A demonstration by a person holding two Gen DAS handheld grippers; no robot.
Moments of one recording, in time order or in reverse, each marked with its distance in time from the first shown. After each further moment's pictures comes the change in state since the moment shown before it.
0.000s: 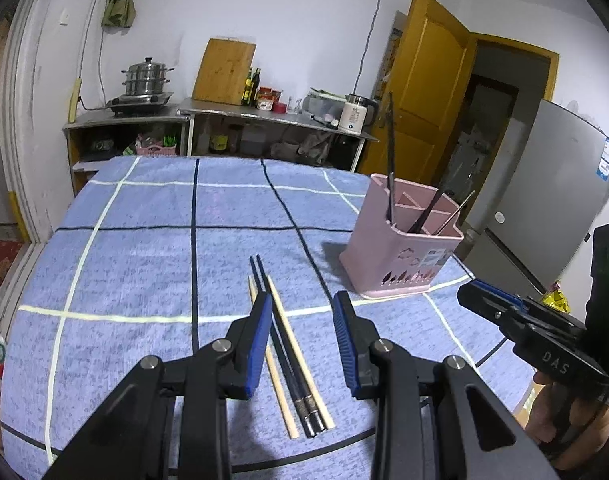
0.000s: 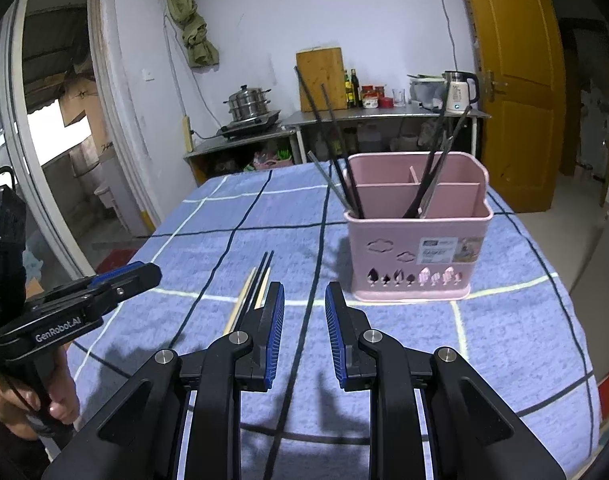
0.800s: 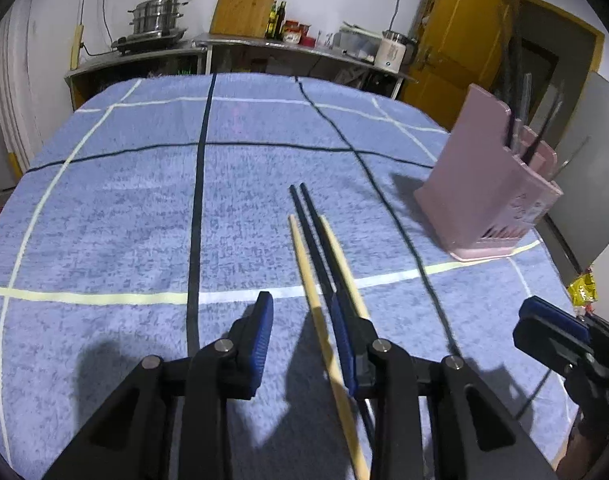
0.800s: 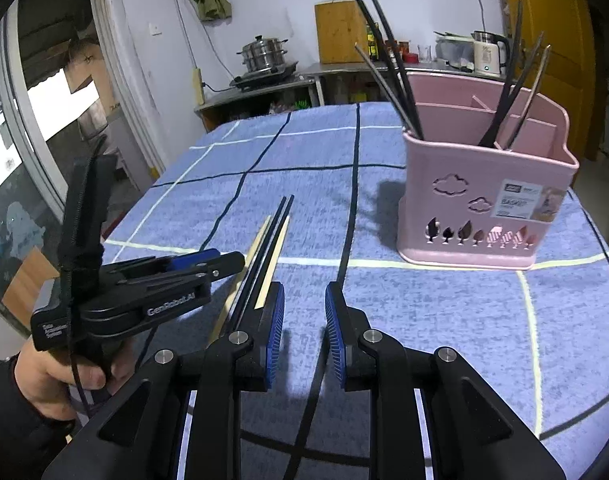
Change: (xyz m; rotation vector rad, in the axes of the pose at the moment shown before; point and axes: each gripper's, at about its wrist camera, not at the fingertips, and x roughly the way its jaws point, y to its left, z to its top) left arm 0.119 0.036 -0.023 -0.034 0.223 0.084; right arm 0.078 0.012 -0.022 -0.021 0.163 0.051
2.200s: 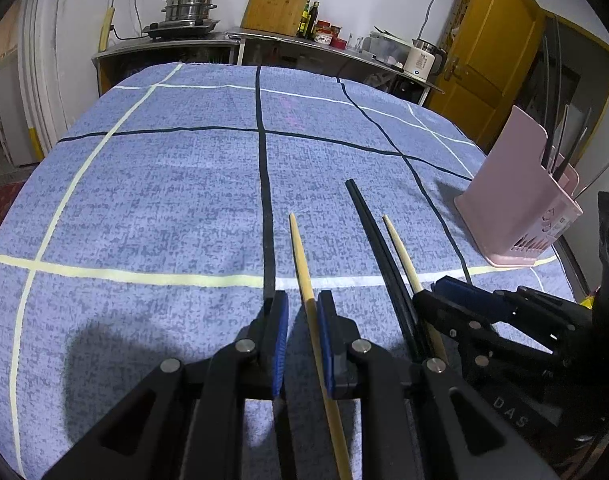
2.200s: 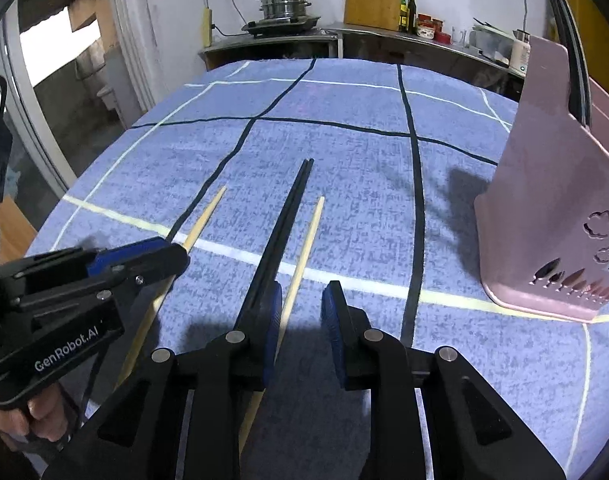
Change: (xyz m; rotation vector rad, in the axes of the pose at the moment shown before) left arm -0.010 0.041 -0.008 -0.079 -0.004 0.036; right arm 0.099 0.038 0.016 -0.131 0.153 -0.063
